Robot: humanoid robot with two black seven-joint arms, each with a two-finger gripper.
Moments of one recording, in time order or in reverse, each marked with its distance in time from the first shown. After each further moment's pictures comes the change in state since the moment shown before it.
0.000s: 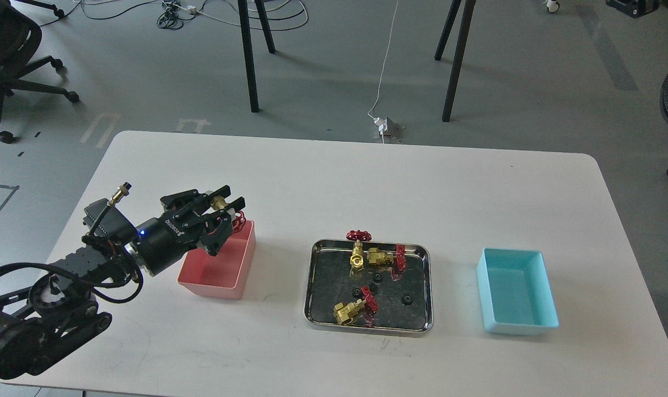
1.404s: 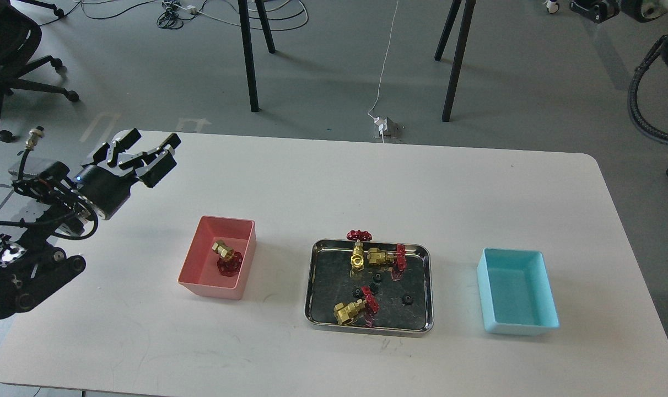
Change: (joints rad) left arm -0.254 0.038 -0.010 0.225 -0.655 -0.043 -0.073; right arm -0.015 0.071 -0.047 0.107 -0.185 -0.006 0.005
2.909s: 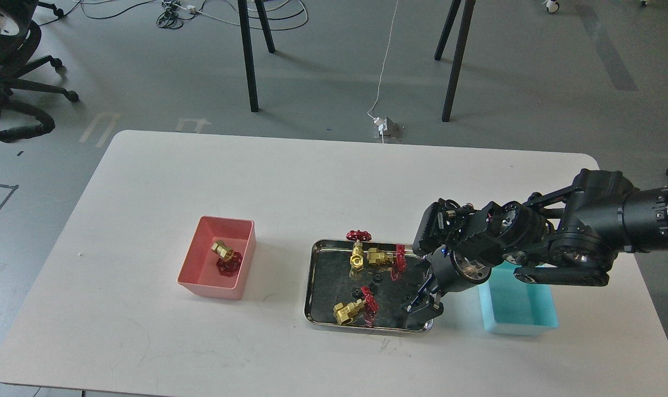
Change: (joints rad) left arm -0.416 0.007 -0.009 0.179 -0.646 -0.372 -0.005; right arm 0.061 0.499 -1.015 0.133 -1.127 0.006 0.287
